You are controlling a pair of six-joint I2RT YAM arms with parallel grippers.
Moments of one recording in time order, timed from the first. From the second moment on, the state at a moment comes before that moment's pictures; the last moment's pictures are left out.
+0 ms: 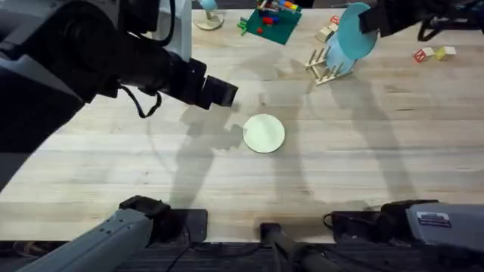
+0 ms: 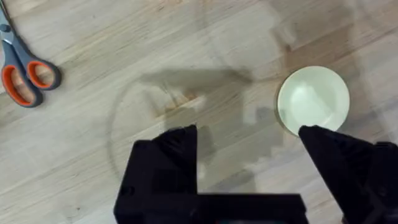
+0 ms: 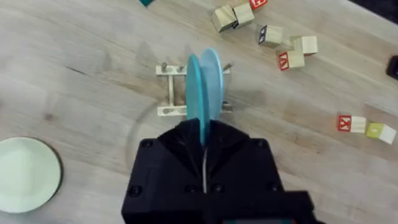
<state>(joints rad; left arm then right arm) -0.26 1.14 1.07 -0.95 0.13 0.12 0.10 1.48 1.44 -0.88 0.01 -0.30</state>
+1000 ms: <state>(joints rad) -0.26 1.14 1.07 -0.95 0.13 0.12 0.09 1.73 1.44 -0.74 0.00 -0.33</state>
